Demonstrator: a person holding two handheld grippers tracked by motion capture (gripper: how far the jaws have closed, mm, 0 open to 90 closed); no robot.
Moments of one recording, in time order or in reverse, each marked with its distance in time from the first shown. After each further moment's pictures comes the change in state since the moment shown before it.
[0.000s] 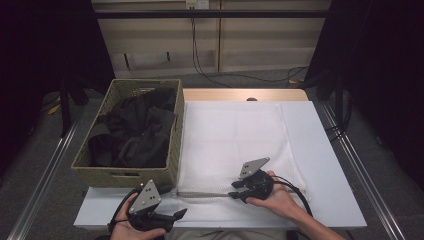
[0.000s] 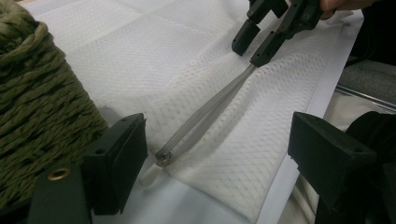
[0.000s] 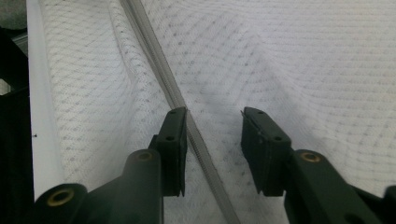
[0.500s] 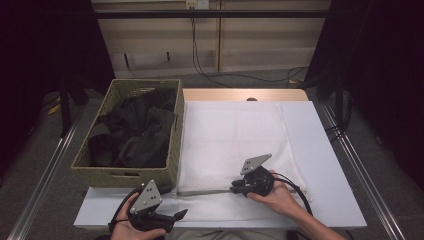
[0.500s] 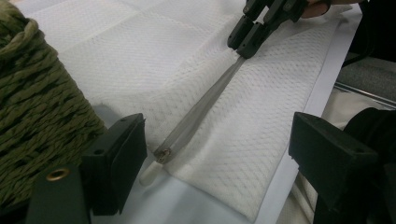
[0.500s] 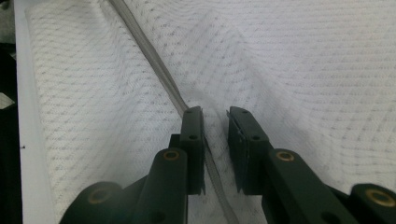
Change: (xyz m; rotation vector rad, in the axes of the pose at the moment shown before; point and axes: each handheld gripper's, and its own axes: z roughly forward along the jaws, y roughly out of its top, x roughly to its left) left arm 0.000 0.000 0.001 0.013 -0.004 0.000; right arm -0.010 -0.001 0.000 -0.014 0.003 0.060
